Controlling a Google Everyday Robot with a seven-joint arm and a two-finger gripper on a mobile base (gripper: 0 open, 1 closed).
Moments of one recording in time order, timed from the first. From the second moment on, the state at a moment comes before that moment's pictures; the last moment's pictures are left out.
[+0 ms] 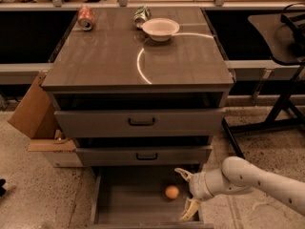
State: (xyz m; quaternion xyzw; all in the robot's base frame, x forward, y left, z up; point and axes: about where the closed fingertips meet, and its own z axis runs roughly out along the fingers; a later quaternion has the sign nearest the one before) arm 0.442 -0.103 0.414 -0.64 0.65 0.29 0.30
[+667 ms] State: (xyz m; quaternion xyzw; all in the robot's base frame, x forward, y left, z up) arm 0.457 -0.104 0.362 -0.67 0.61 0.27 0.32
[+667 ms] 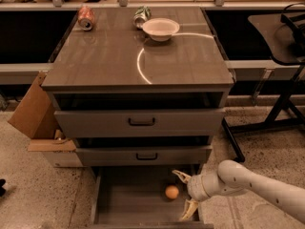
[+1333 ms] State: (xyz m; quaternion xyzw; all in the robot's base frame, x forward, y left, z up) arm 0.477 -0.107 0.291 -0.68 0.59 0.29 0.34
